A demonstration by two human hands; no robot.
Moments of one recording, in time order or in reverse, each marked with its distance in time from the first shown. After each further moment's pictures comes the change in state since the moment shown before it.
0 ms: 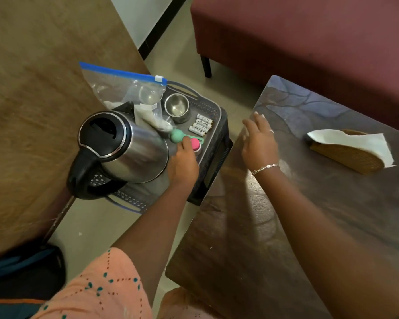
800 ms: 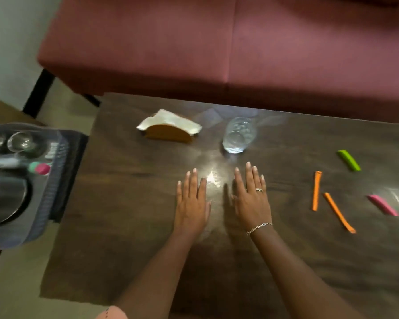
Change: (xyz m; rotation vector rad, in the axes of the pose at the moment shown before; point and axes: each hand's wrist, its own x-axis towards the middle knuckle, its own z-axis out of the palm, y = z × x) left_hand -0.260 0.288 0.150 0.343 0.052 0.714; right_hand -0.253 0.335 -0.138 -0.354 0.120 0.194
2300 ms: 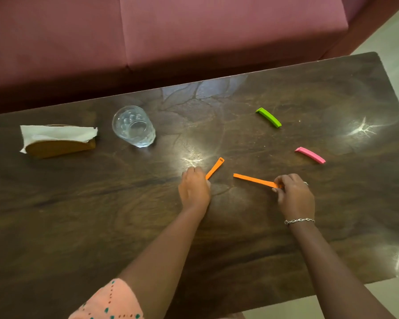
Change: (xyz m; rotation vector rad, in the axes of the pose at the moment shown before) left_hand 0.072 0.211 0.048 -0.279 -0.265 -0.130; right_hand -0.089 0.252 0.004 0.278 0.026 0.639
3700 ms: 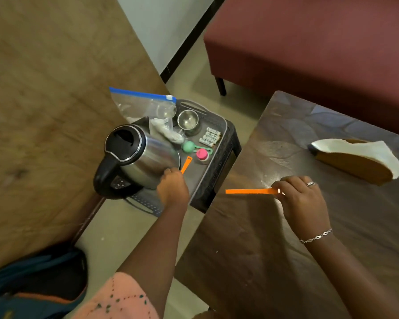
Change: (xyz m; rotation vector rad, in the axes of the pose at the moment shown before) left_hand -0.081 -0.591 -0.219 0.022 0.244 -0.864; right_hand -0.178 -0.529 0.168 0.089 -0.018 -1.212
